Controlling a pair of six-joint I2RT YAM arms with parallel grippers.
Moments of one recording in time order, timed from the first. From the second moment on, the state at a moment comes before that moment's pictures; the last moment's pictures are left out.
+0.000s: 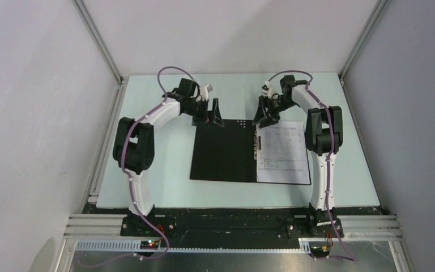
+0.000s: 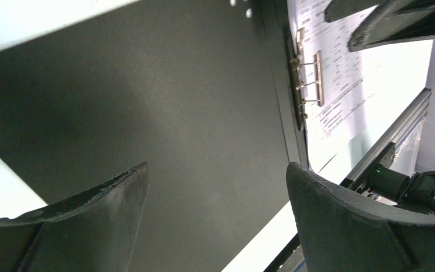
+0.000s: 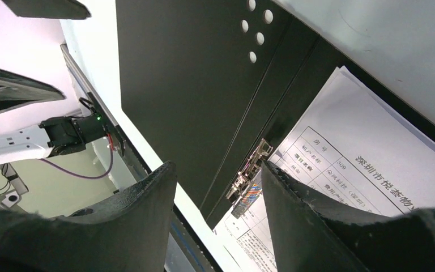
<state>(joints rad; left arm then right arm) -0.33 1.97 1.54 -0.55 0.59 -0.25 0.13 2.32 1.92 -1.00 -0.88 -0.04</state>
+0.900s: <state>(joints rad) -0.34 2.08 1.48 -0.53 0.50 -0.33 0.15 2.41 1.95 -1.00 -0.90 -0.05</state>
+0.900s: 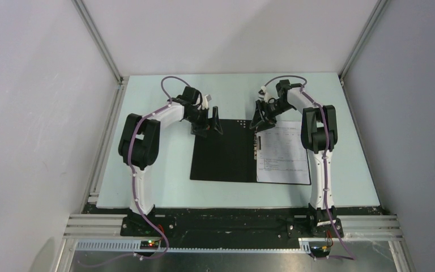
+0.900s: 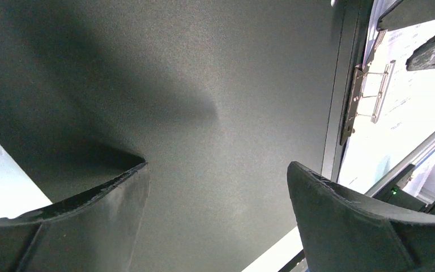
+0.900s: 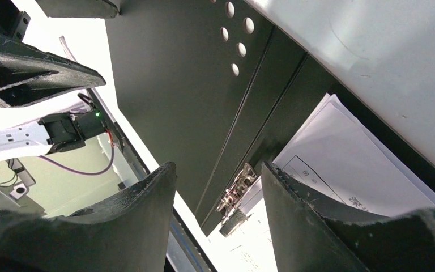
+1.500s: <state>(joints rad) -0.34 2.08 1.48 -0.53 0.49 -0.33 0.16 2.36 1.89 -1.04 -1.05 -0.07</state>
